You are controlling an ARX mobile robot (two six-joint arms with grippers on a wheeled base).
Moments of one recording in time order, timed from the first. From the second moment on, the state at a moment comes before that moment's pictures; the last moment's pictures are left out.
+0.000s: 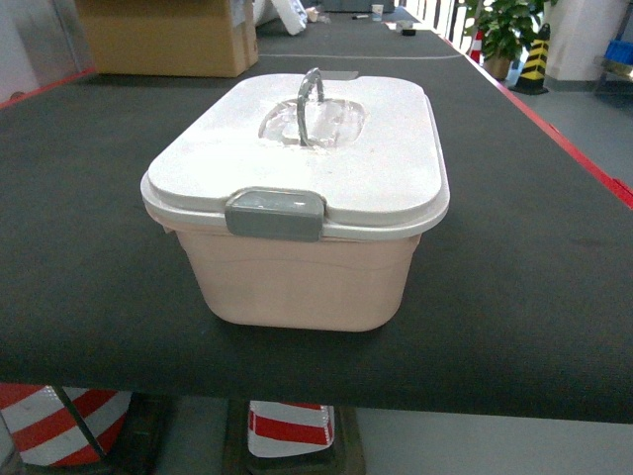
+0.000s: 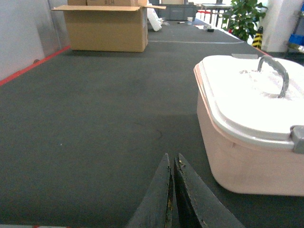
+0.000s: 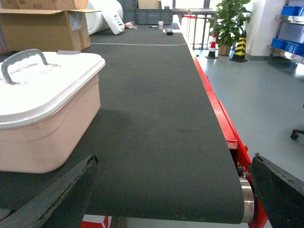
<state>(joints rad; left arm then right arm) -0.06 0.65 0.08 0.55 -0.05 0.00 0.00 0.01 0.01 -0.01 0.00 0.00</state>
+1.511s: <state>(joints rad) 0.00 0.01 0.01 -0.01 0.00 0.00 0.00 0.00 0.01 -0.01 0.00 0.00</state>
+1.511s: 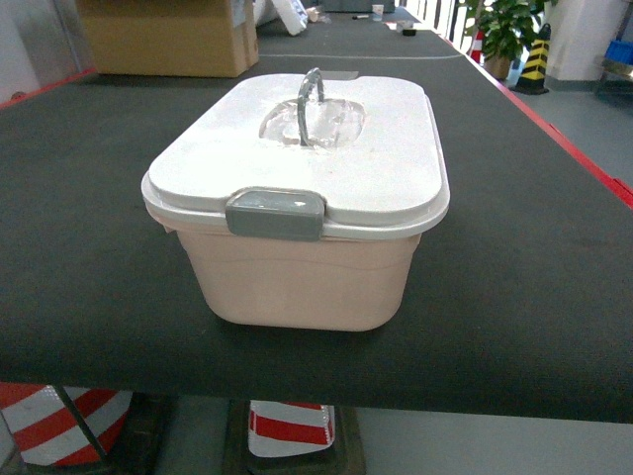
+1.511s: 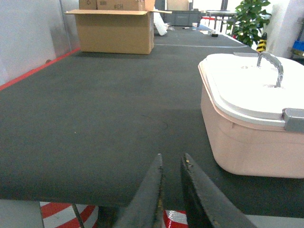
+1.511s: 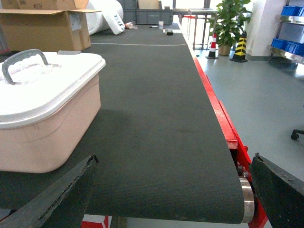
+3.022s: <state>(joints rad) 0.00 0.01 0.01 -0.01 0.00 0.00 0.00 0.00 0.01 -0.01 0.00 0.00</state>
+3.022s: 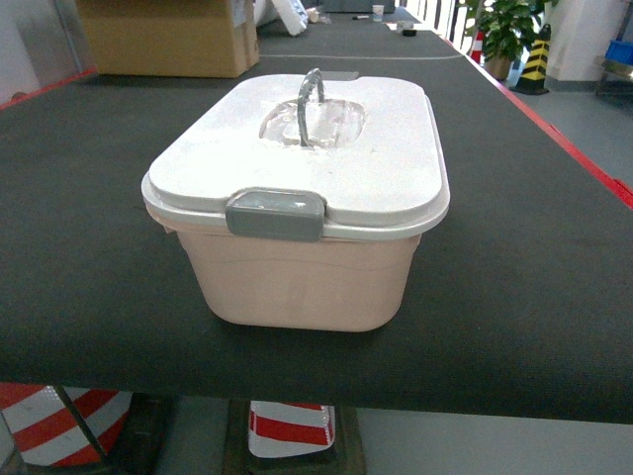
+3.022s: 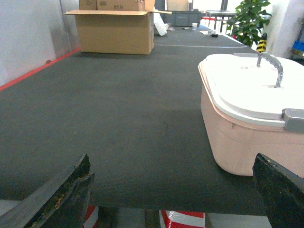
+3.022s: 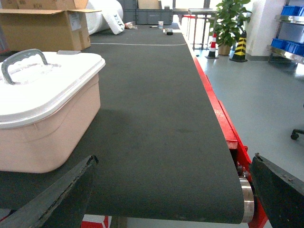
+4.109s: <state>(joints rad) 0.00 0.01 0.01 -0.01 0.00 0.00 0.00 0.00 0.01 -0.01 0.00 0.00</state>
